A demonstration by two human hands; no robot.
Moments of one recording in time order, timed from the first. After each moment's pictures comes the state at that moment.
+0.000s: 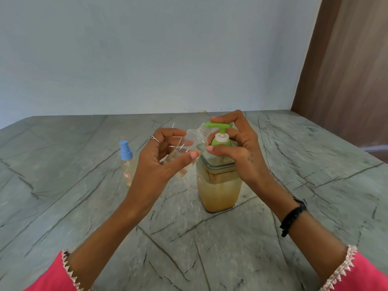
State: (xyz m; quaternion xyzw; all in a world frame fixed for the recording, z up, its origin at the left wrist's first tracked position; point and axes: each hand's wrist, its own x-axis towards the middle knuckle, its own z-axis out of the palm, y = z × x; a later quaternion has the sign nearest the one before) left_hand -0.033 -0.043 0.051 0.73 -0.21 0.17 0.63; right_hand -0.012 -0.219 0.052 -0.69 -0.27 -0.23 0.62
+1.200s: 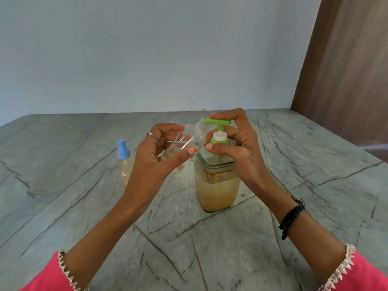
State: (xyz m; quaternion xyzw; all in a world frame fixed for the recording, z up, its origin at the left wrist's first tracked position) left_hand -0.031 -0.044 0.053 0.73 -0.21 0.18 0.62; right_hand -0.013 -0.219 0.051 -0.69 -0.27 -0.23 0.63
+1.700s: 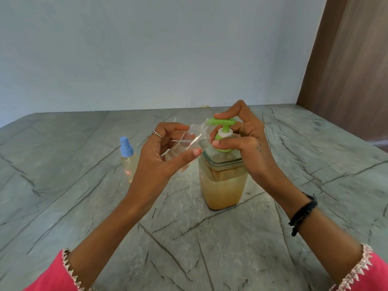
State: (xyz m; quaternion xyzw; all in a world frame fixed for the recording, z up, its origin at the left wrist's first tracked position) left_hand -0.029 -0.042 0.049 0.73 -0.22 0.16 0.63; right_hand -0.012 -0.217 0.060 -0.67 -0.29 -0.20 0.66
